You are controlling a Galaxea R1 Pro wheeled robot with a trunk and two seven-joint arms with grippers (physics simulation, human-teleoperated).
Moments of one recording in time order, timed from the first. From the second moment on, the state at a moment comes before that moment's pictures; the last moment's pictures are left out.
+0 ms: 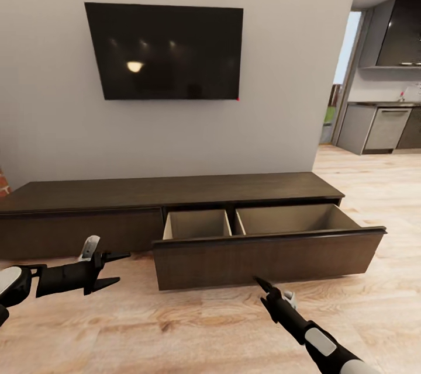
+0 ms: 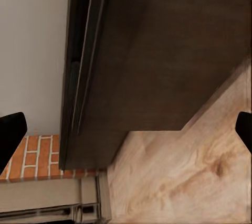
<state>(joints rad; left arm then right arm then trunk) -0.37 0.64 -0.19 -1.34 1.95 1.00 0.21 -0.57 -0.09 0.22 -0.20 -1.26 0.26 0.71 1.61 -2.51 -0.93</state>
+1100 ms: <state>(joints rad) -0.37 0.64 -0.18 -1.35 1.95 0.99 0.49 -0.57 -0.08 0.22 -0.16 -1.05 0.15 0.36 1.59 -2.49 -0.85</state>
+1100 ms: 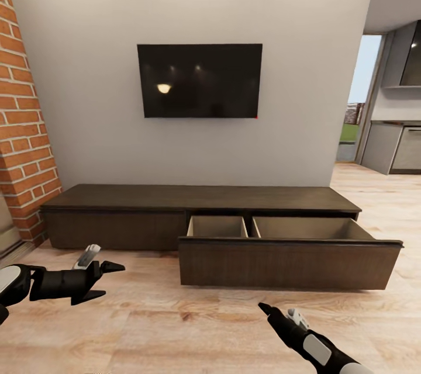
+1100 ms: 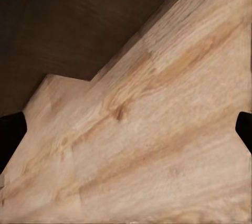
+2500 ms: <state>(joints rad) -0.37 0.63 -0.09 -1.34 1.95 0.99 0.69 -0.57 -0.04 0.22 -0.16 -0.89 0.01 0.32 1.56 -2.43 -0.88</state>
